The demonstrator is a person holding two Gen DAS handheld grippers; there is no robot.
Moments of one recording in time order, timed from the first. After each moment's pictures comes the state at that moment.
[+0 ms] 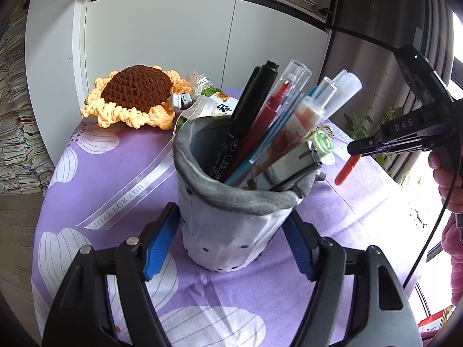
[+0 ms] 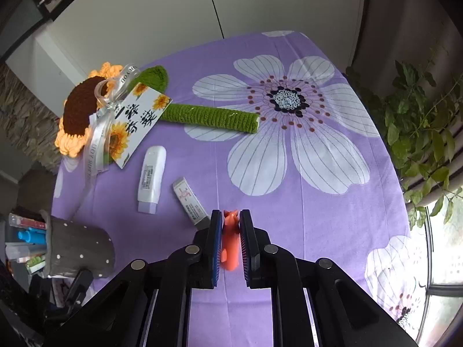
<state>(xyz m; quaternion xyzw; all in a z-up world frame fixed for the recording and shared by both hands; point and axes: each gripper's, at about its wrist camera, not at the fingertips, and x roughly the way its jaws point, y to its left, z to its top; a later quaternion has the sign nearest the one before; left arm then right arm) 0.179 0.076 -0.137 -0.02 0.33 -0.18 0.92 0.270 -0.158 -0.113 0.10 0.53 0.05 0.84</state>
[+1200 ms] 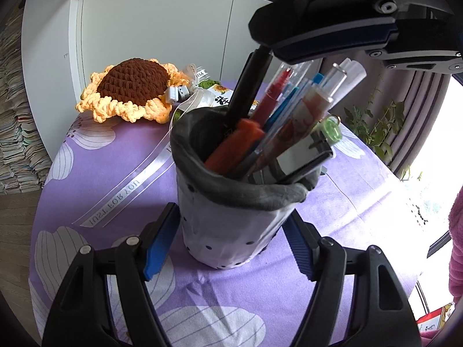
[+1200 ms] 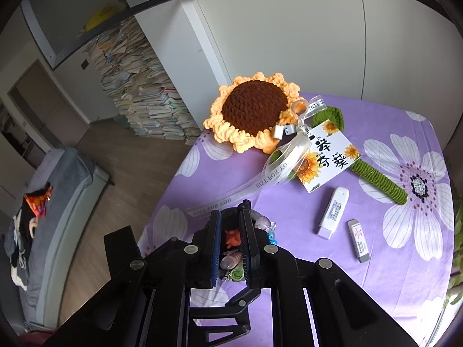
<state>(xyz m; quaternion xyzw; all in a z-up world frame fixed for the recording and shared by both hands) 0.188 0.076 -0.142 -0.01 0.35 -0.18 0.92 0.238 -0.016 -0.036 0.03 0.46 0.29 0.84</state>
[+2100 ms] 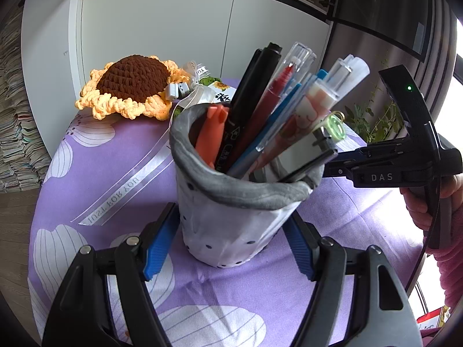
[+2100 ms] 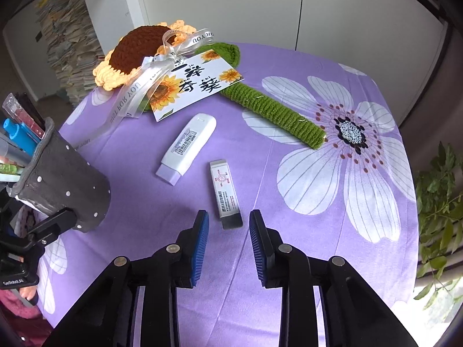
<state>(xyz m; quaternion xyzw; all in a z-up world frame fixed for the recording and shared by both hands) 0.187 0.075 -0.144 -0.01 0.36 -0.18 0.92 0.266 -0.121 -0.151 -0.06 0.49 0.17 0.85</state>
